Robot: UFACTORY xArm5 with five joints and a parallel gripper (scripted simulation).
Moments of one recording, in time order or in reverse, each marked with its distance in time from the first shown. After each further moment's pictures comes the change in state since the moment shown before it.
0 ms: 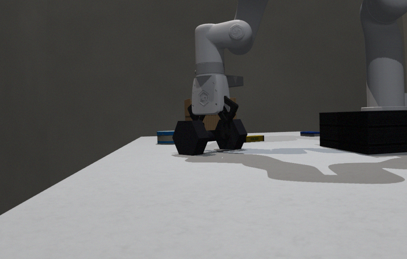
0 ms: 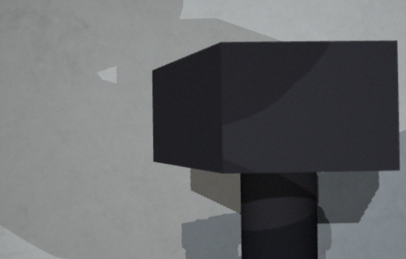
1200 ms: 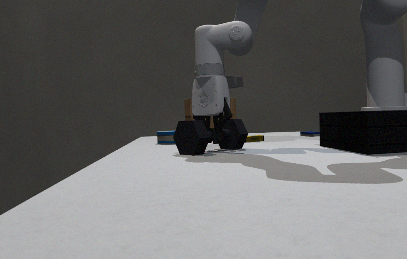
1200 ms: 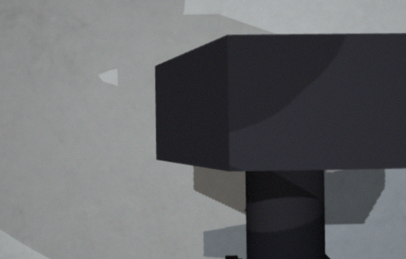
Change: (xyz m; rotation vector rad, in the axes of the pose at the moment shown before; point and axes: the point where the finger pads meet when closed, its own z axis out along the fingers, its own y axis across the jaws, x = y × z) arm 0.000 0.000 0.003 -0.003 0.002 0.000
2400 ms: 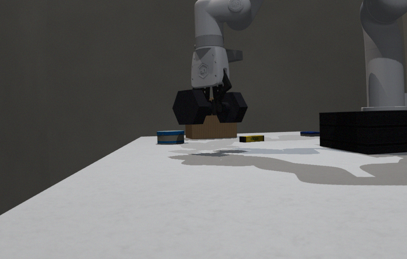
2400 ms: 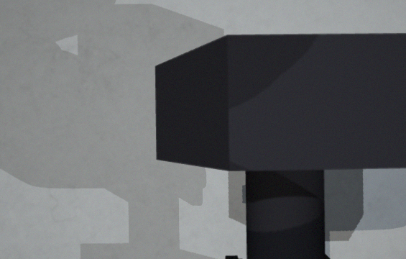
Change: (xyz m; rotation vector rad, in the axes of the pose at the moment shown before) arm 0.001 0.000 -0.073 0.002 -0.001 0.000
